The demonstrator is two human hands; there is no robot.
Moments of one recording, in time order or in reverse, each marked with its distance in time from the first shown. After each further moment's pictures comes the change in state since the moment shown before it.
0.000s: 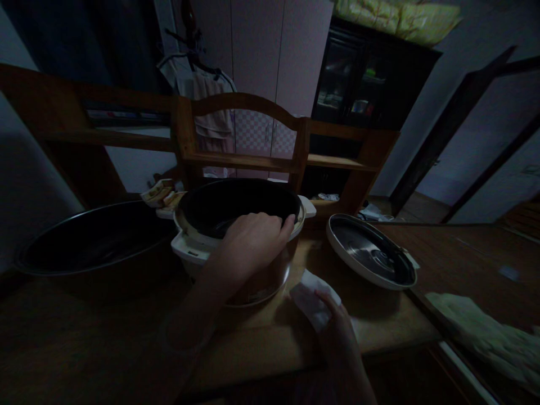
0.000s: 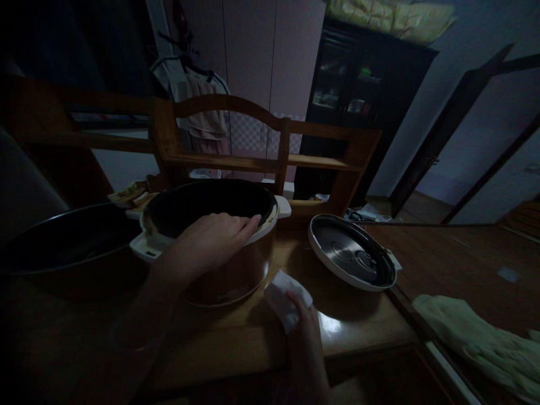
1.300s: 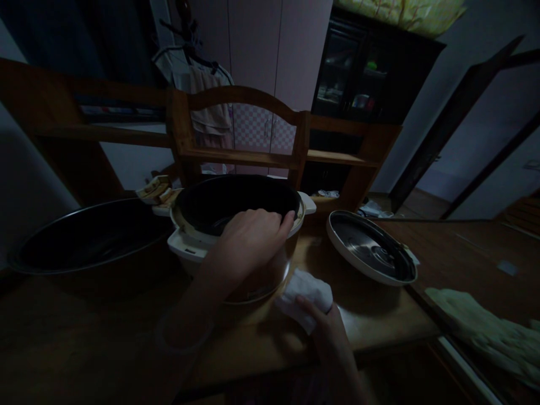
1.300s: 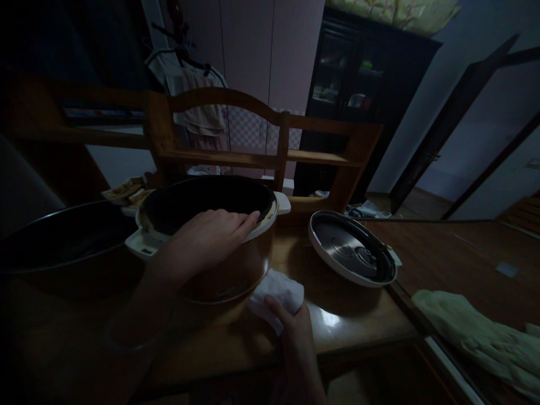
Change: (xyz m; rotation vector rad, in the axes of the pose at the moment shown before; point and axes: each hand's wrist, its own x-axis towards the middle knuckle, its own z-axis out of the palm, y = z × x) left_hand 0.001 -0.001 0.005 0.038 0.031 0.029; right_hand 0.008 0.035 -0.010 -0.066 -0.274 0.038
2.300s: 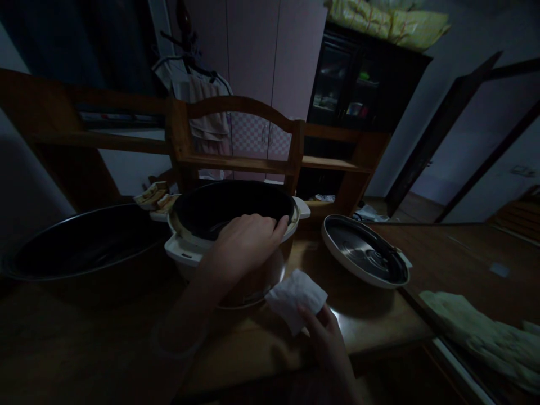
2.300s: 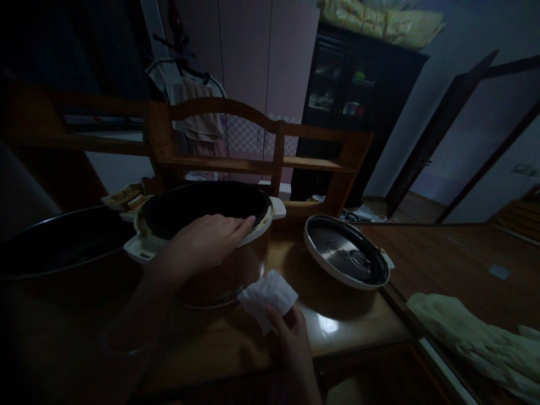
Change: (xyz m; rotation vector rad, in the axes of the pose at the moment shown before) left_hand 0.001 0.000 -0.001 -0.050 -0.005 -0.008; right_hand -0.009 -0.003 -0.009 -0.100 -0.045 -0.161
